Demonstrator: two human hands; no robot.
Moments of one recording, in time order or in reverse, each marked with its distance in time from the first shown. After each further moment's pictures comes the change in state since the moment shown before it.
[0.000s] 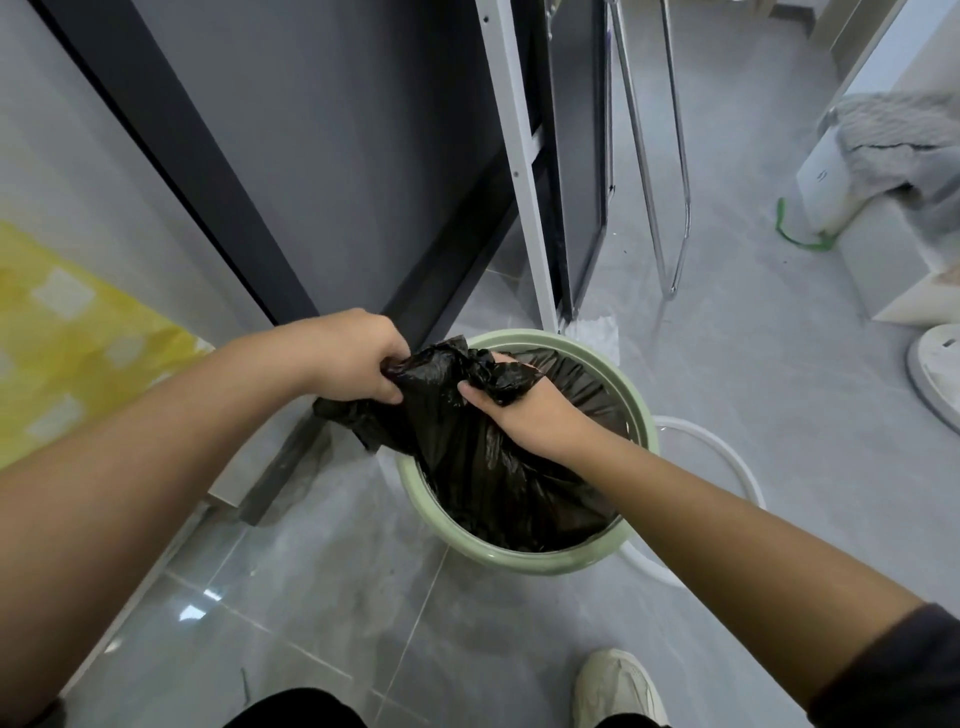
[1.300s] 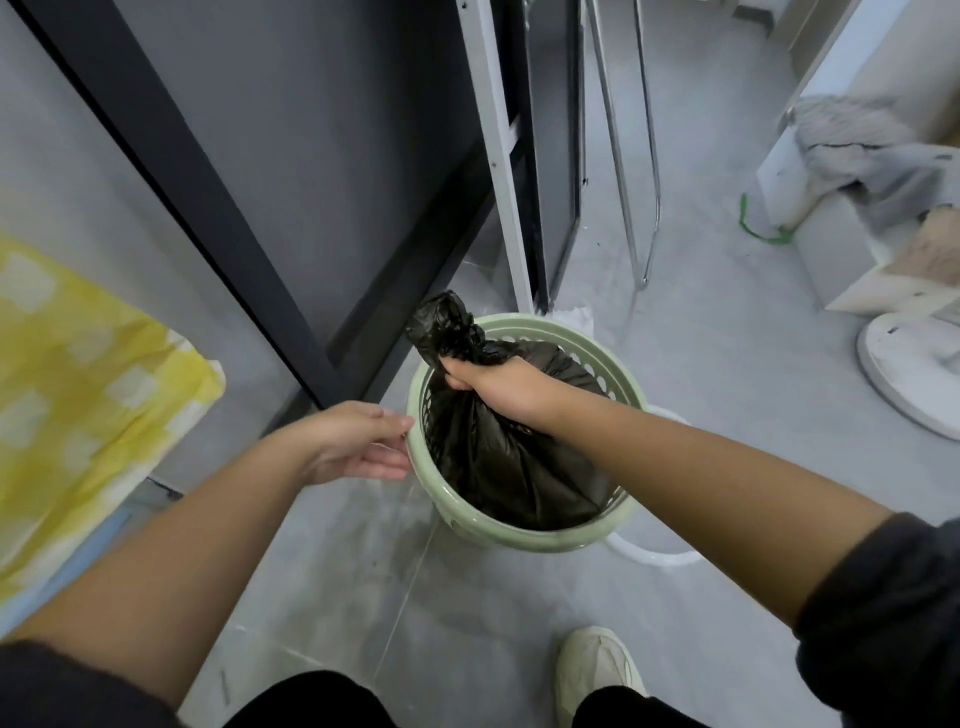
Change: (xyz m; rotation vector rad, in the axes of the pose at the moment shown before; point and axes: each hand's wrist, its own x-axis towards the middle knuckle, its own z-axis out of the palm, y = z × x) left_hand 0.025 -0.008 0.119 -1.458 -0.236 -0.295; right_hand -0.003 -0.031 -0.005 0.120 -0.061 0.248
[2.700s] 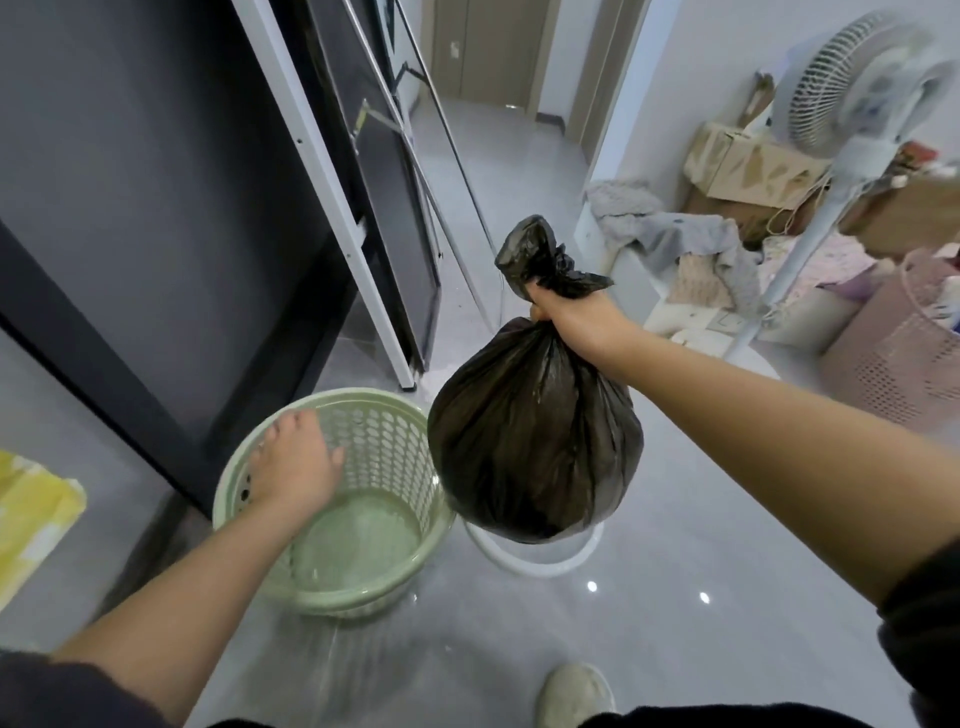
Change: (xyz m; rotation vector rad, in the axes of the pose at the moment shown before) left_hand 0.006 0.038 0.067 1.076 0.771 0.461; right_hand -0.126 -0.062 -0.151 -0.117 0.641 -0.054
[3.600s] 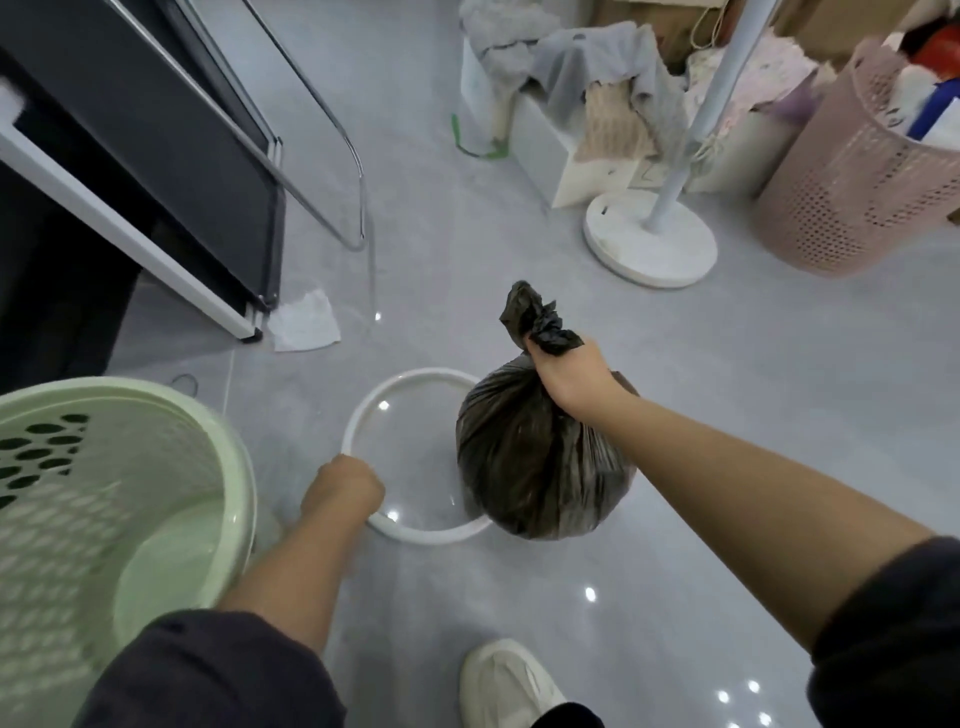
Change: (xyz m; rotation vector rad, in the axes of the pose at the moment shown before) left_hand 0.017 0.180 0.233 -0.006 -0.616 -0.182; right_hand 0.021 0.286 -0.056 -0.142 0.178 0.451
